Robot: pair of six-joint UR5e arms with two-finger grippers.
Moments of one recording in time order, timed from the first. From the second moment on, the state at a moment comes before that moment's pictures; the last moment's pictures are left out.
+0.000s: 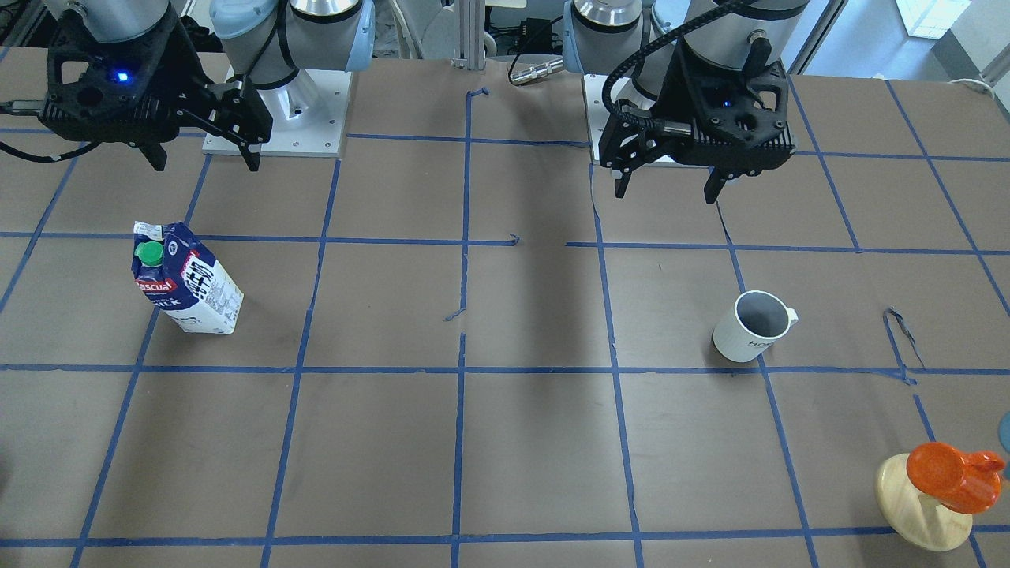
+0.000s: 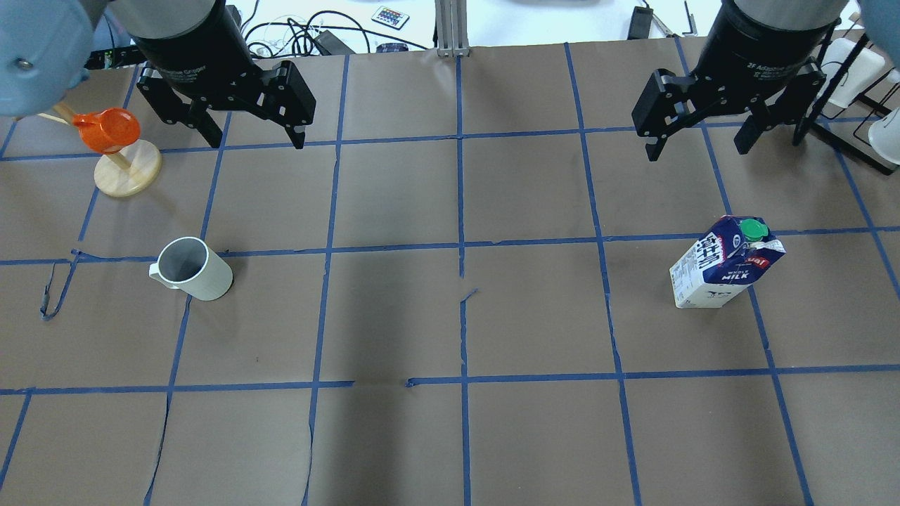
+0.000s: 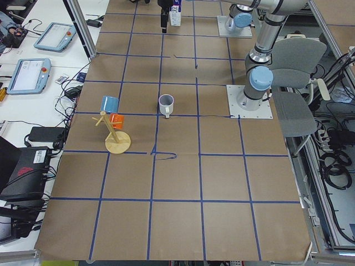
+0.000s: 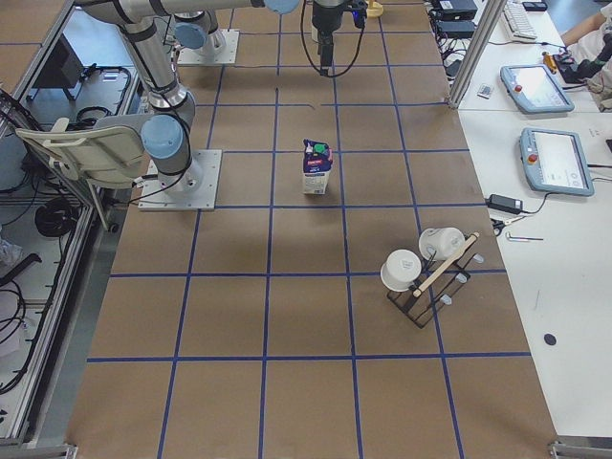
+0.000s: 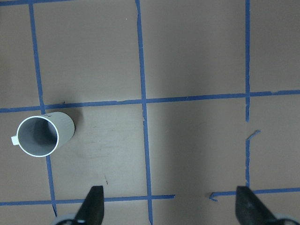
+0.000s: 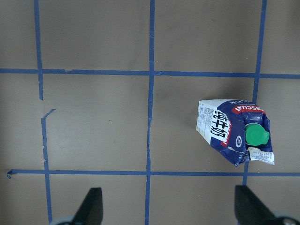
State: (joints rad) left arm -1.65 -1.62 -1.42 -1.65 1.59 -0.03; right arm 1.55 -1.60 1.49 -1.43 -1.59 -0.05
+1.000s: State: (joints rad) left arm -1.64 -1.61 -1.43 -1.65 1.58 -0.01; right arm 1.55 -1.59 1.50 -1.40 -1.59 -0.04
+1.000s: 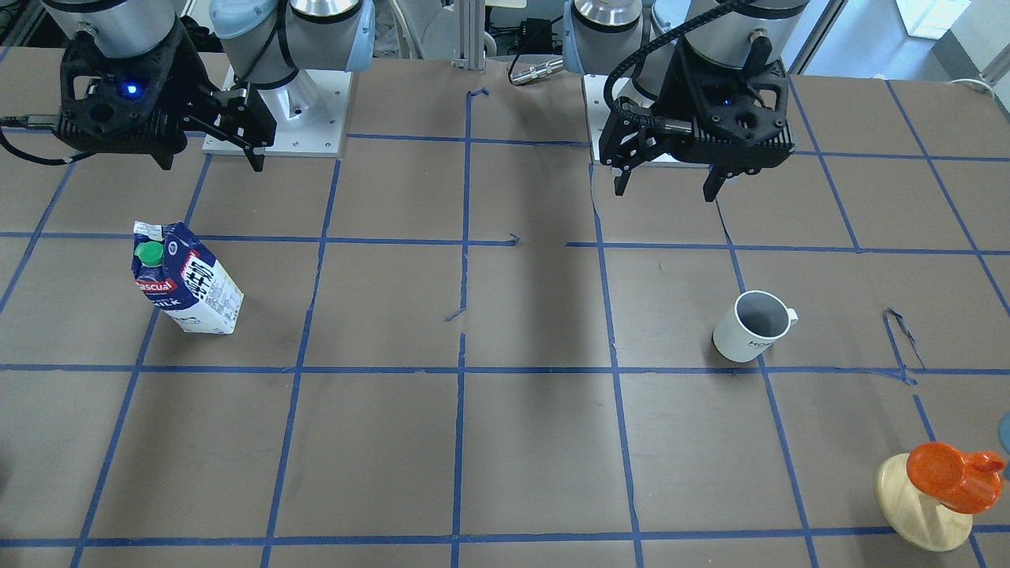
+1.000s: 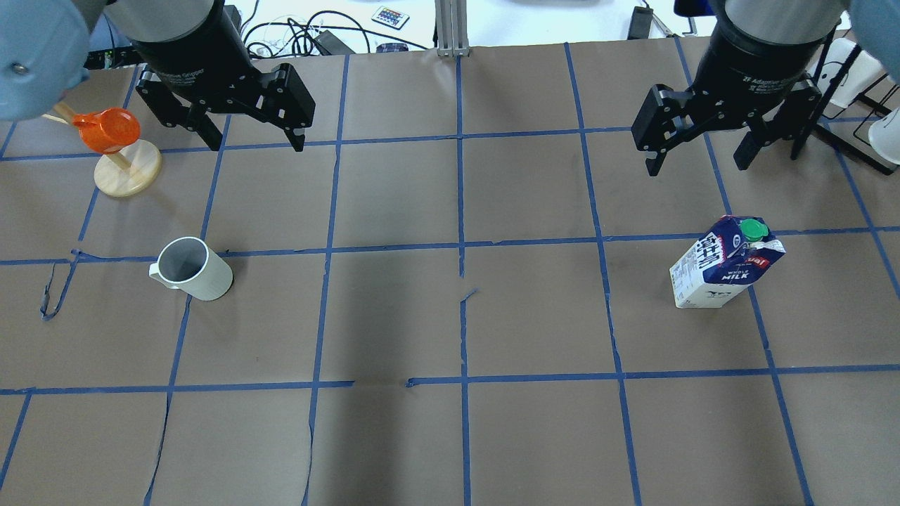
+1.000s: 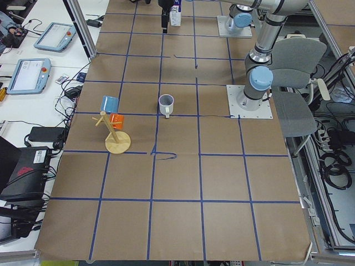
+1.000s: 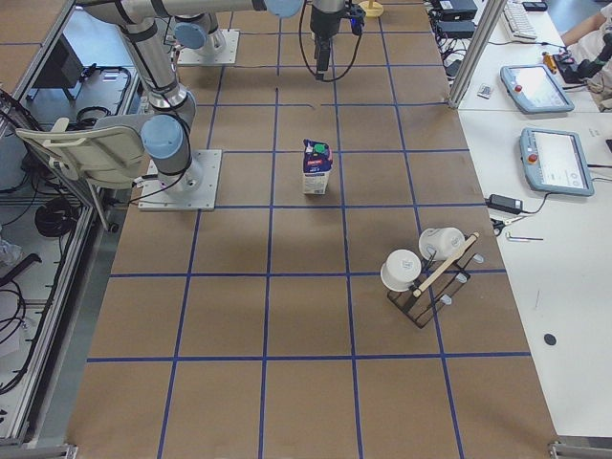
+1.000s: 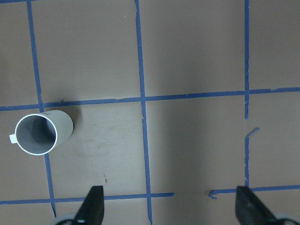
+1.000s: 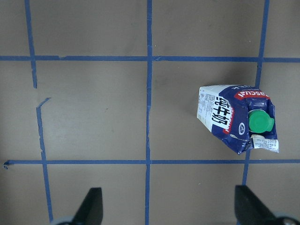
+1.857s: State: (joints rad) left arm -1.64 -1.61 -1.45 -1.63 1.57 0.06; right arm 1.37 -1.58 1.52 -1.40 -1.61 -0.25
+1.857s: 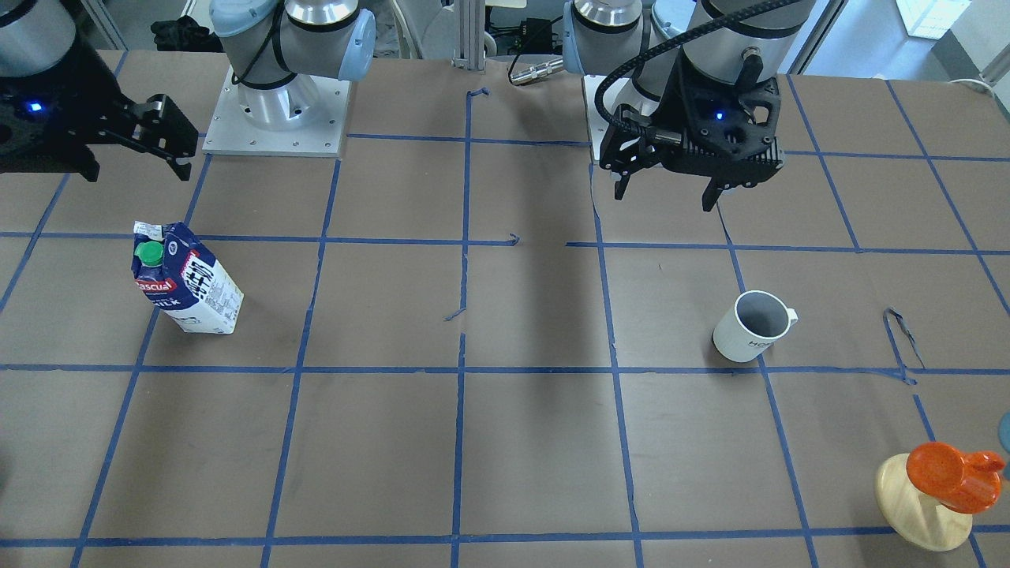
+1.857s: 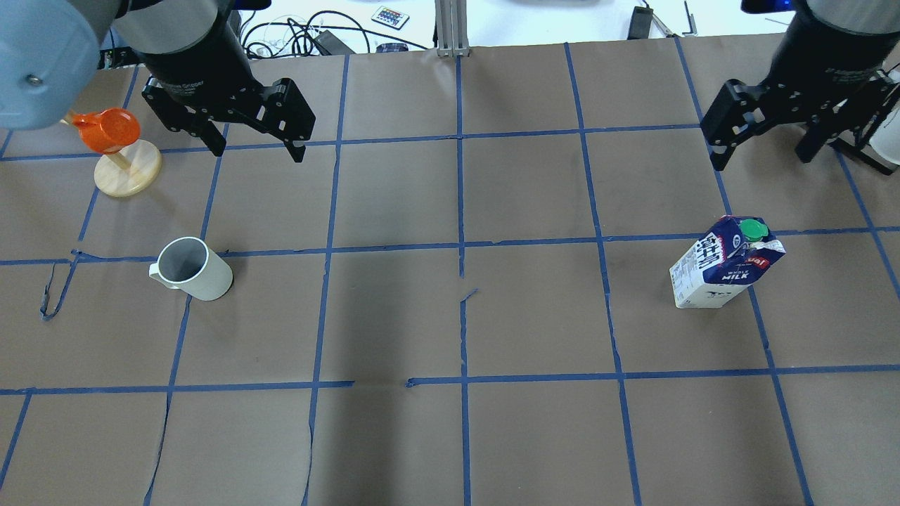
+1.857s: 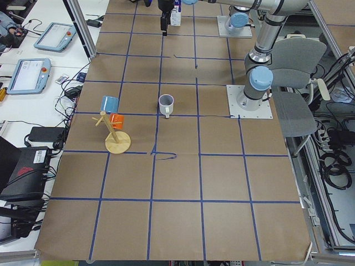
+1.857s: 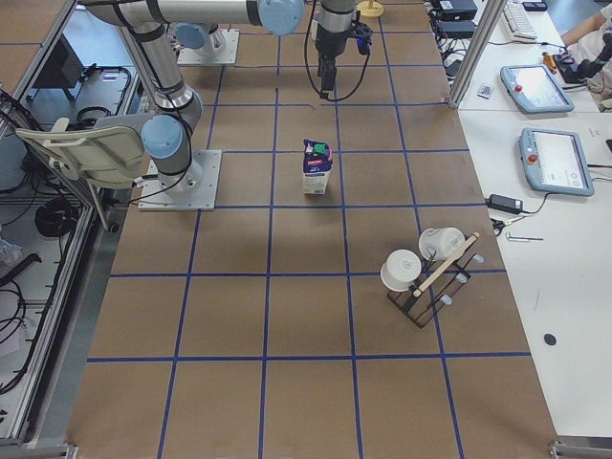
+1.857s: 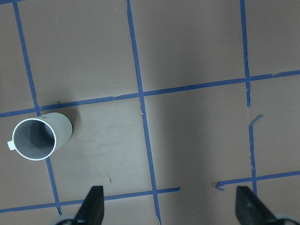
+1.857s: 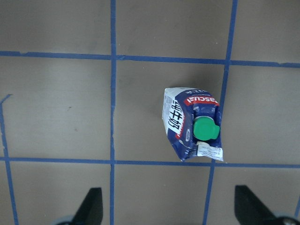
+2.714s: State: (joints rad) left arm -1.51 -1.64 -1.52 -1.61 1.53 0.05; right arm 1.26 -1.48 1.72 -1.66 -1.61 -0.42
